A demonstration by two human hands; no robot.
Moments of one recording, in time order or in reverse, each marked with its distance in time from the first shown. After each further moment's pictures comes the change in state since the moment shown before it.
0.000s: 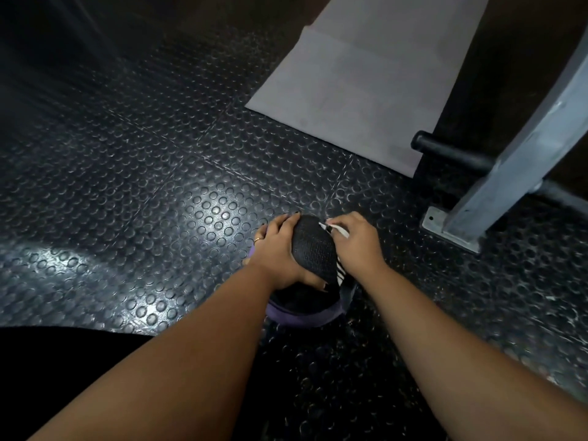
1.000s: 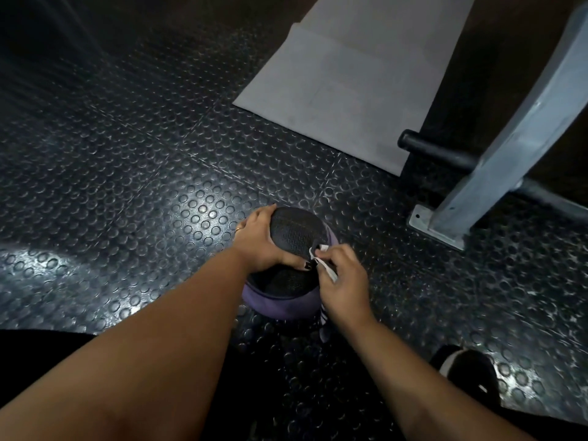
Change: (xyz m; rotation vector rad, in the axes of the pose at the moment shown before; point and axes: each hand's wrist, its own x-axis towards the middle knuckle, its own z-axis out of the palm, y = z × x) left_hand 0.021 -0.008 -0.013 -0.099 0.012 -0.042; right_hand -0.073 0.013 0.009 0.142 0.113 -0.163
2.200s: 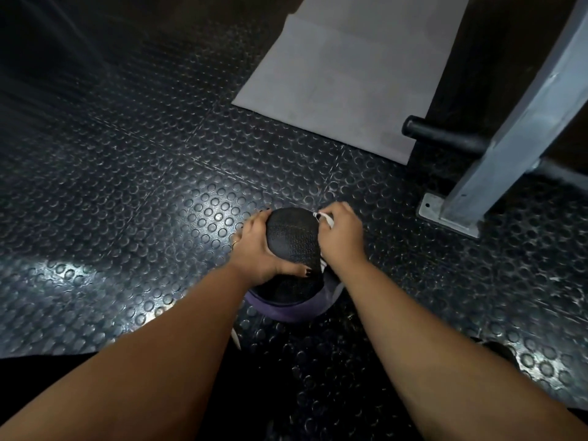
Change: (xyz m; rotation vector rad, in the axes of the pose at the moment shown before) left_hand -0.012 -0.014 0.007 -0.060 0.080 0.006; right_hand 0.080 -0.001 0.022 -0.105 0.061 0.222
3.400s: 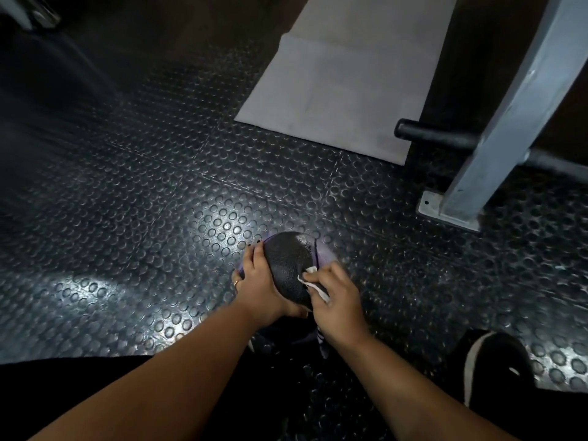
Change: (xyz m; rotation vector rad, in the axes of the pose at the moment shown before) left_hand -0.050 -0.017 0.020 0.158 -0.007 -0.086; right_hand -0.116 0.017 -0.010 0.209 -0.093 -0.188
